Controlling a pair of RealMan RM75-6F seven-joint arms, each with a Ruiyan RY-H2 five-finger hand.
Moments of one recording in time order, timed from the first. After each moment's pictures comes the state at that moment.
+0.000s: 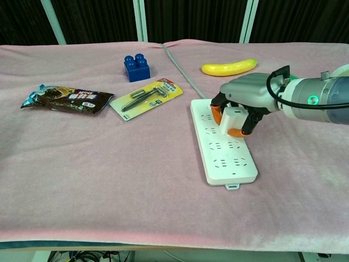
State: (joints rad) left arm -0.09 -1.10 -0.08 -1.73 1.28 1.42 0.18; right arm 1.05 -1.44 -0.03 -1.61 -0.79 0.81 -0.52
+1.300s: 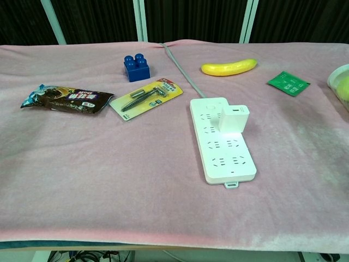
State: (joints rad) left arm -0.07 -1.12 -0.08 -1.70 1.43 1.54 0.08; right arm 0.47 -1.04 -0.12 -1.74 -1.24 1.45 -0.27
